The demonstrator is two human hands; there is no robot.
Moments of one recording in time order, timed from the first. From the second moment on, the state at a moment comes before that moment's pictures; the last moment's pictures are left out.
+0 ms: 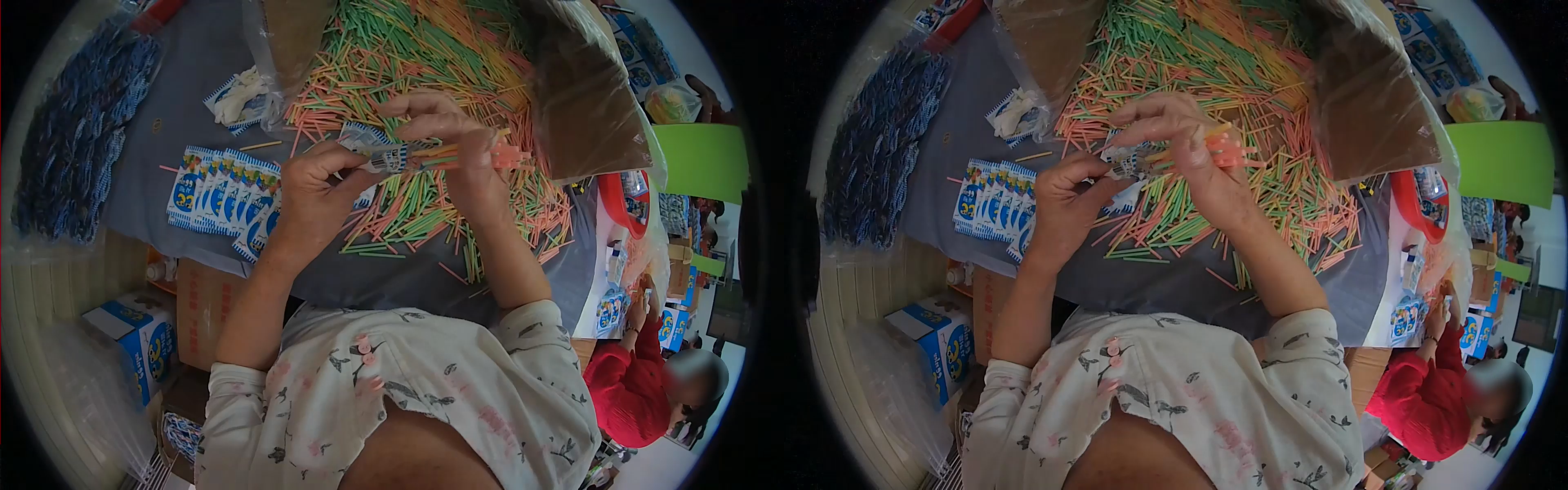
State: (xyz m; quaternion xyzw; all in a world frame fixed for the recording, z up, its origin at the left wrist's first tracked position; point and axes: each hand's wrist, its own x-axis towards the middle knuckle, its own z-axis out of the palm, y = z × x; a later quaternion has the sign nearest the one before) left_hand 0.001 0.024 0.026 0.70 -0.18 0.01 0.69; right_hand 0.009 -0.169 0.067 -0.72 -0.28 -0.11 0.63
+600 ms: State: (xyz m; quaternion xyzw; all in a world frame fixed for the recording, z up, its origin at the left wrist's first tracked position) left_hand 0.006 0.007 0.010 0.63 -0.21 0.01 0.74; right_hand 0.008 -0.154 0.078 -0.65 -0.18 -0.14 0.72
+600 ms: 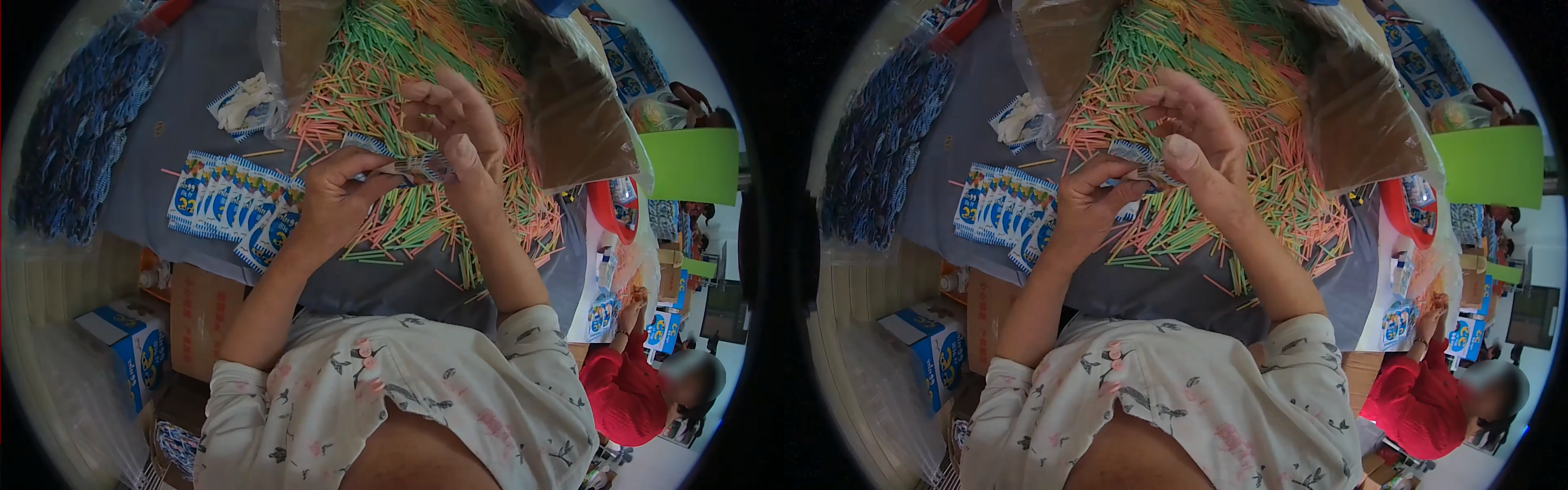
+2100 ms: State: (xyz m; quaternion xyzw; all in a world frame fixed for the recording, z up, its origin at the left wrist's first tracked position) left_hand 0.004 -0.004 0.007 0.93 -0.32 0.06 0.17; right_hand 0.076 -0.332 0.012 -0.97 0.01 -0.02 -0.25
